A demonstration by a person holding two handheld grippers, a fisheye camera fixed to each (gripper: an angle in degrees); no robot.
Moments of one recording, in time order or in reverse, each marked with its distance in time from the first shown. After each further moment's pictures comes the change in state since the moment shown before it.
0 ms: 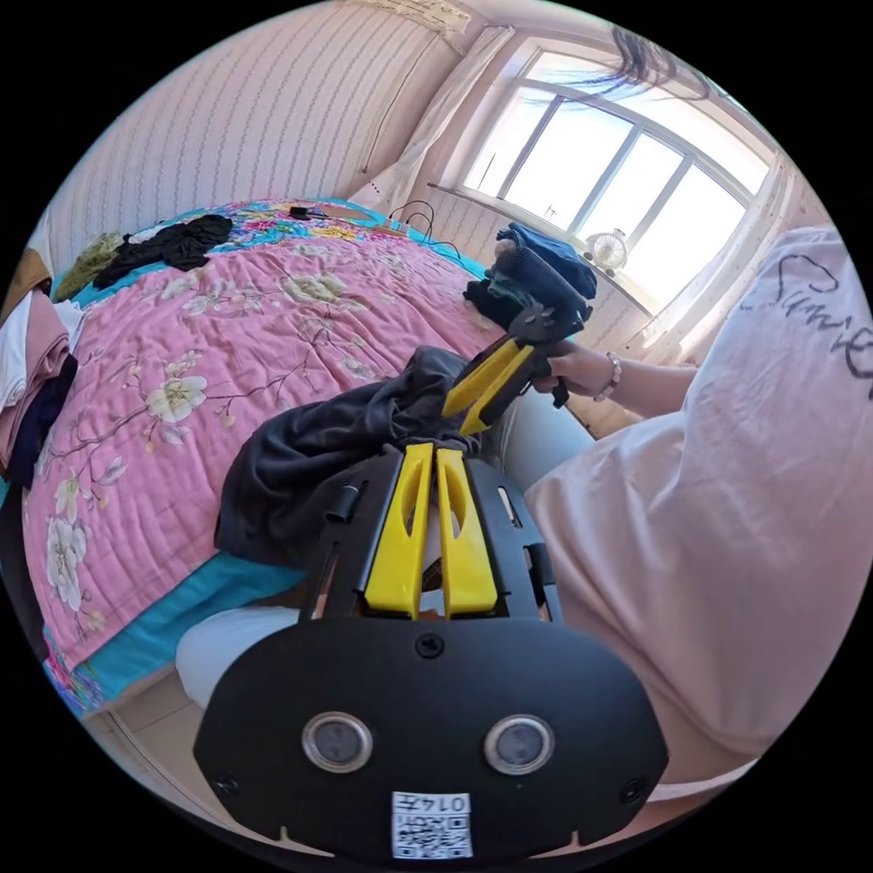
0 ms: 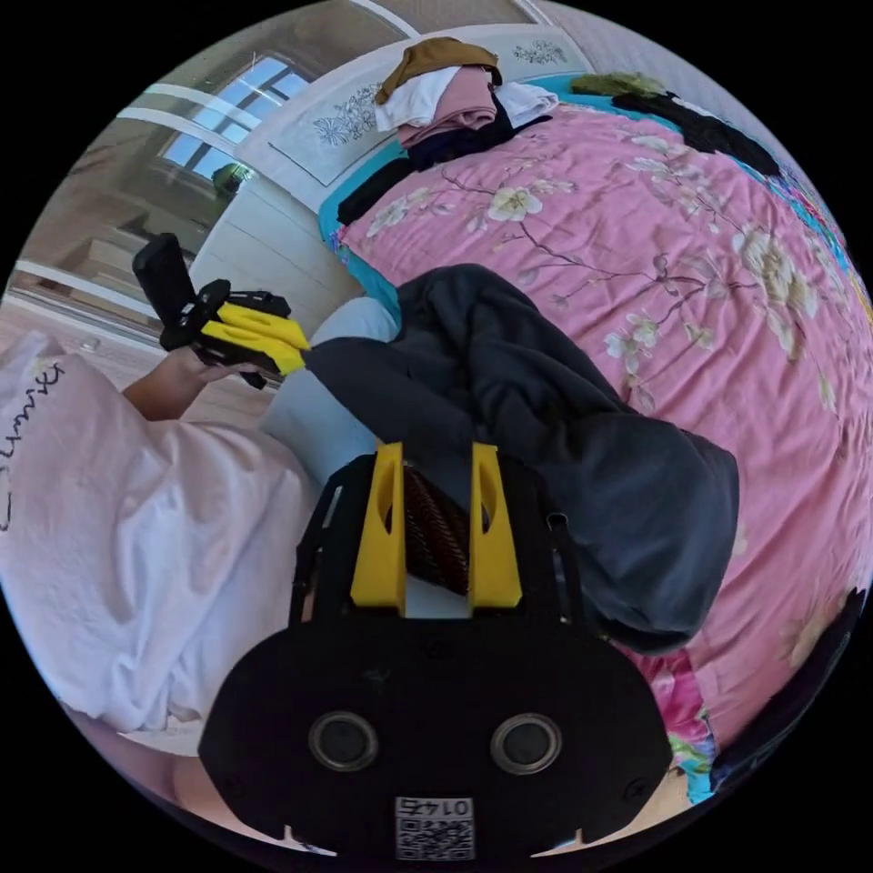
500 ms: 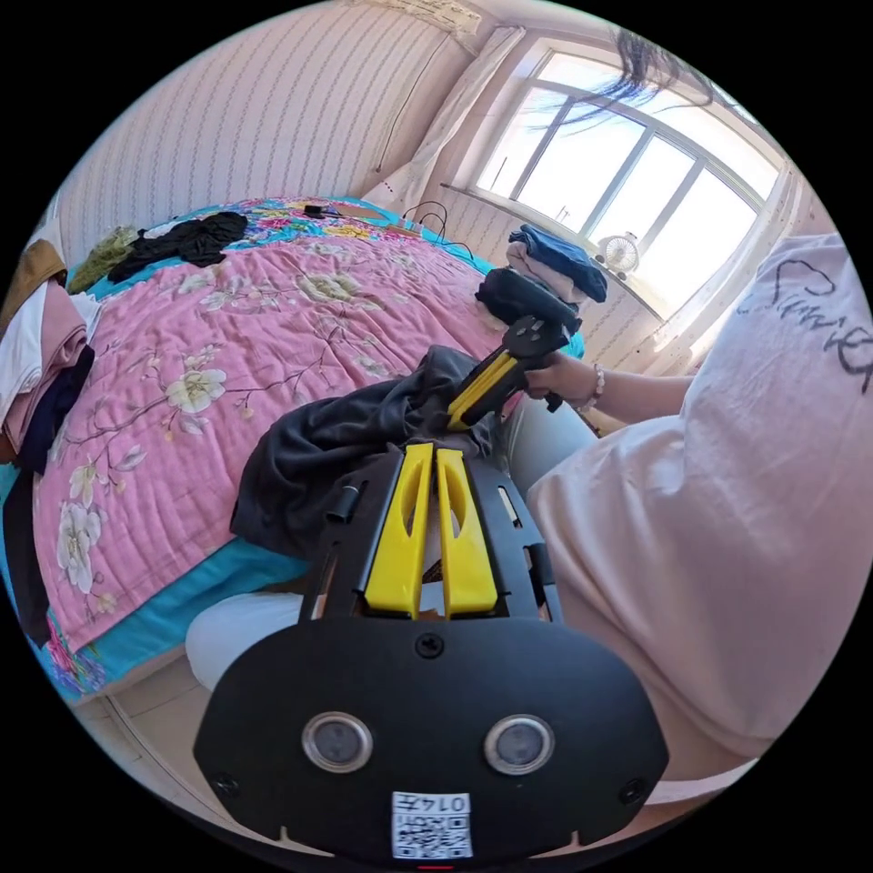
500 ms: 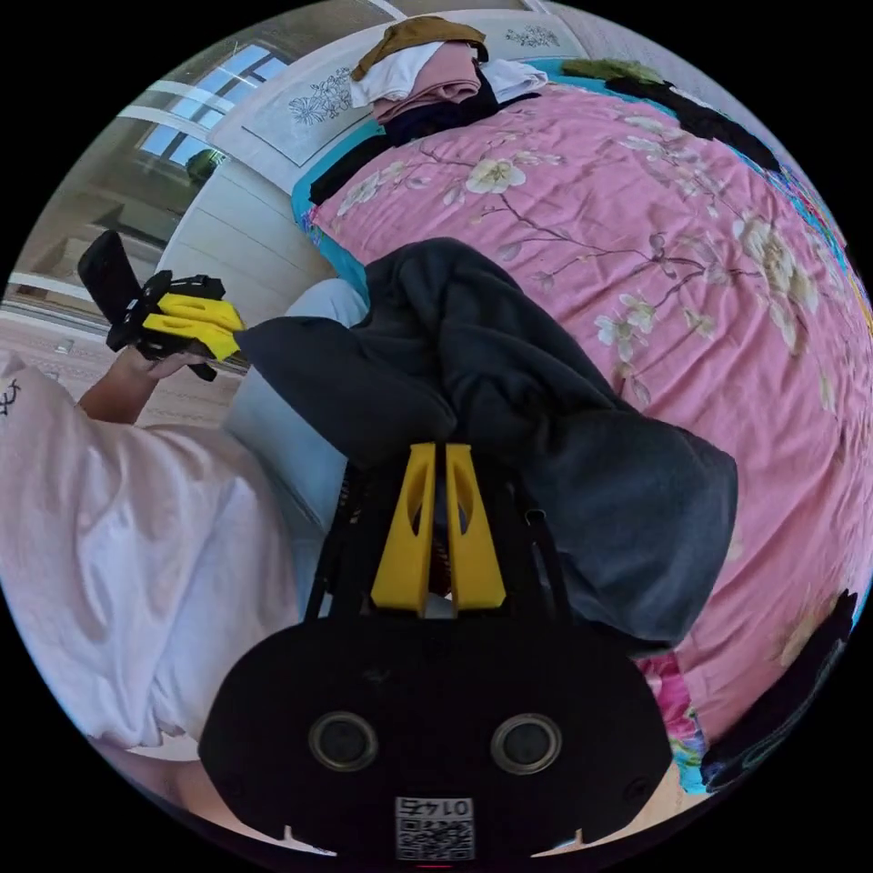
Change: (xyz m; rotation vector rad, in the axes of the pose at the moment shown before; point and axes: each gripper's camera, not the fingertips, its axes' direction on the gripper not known) left arm 0.005 -0.030 0.011 0.014 -0.049 -0.020; right arm -0.004 -0.005 -0.015 -0.046 0.063 0.005
